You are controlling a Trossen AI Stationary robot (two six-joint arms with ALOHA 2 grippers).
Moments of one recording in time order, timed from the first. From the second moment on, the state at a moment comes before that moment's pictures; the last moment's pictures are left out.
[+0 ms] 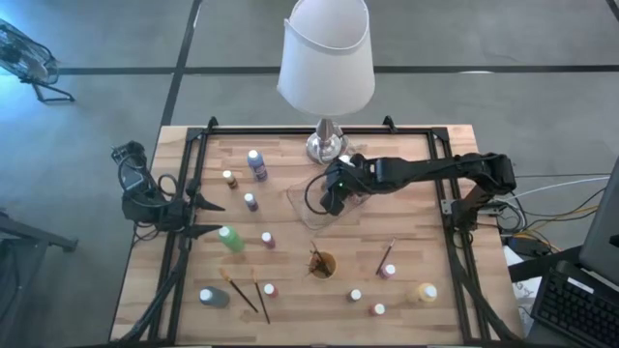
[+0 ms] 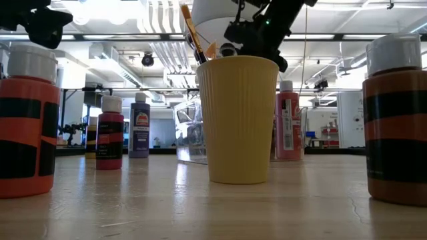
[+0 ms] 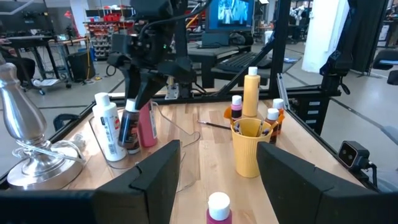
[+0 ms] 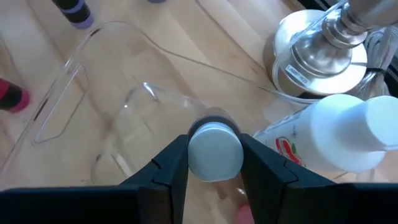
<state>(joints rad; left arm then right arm) -0.93 0.15 0.34 -0.35 -0.88 -0.08 -0.06 1.67 1.34 -0.67 0.33 0.49</state>
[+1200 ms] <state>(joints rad) -0.93 0.15 0.34 -0.34 -0.88 -0.08 -0.12 1.78 1.30 -0.56 0.31 0.52</state>
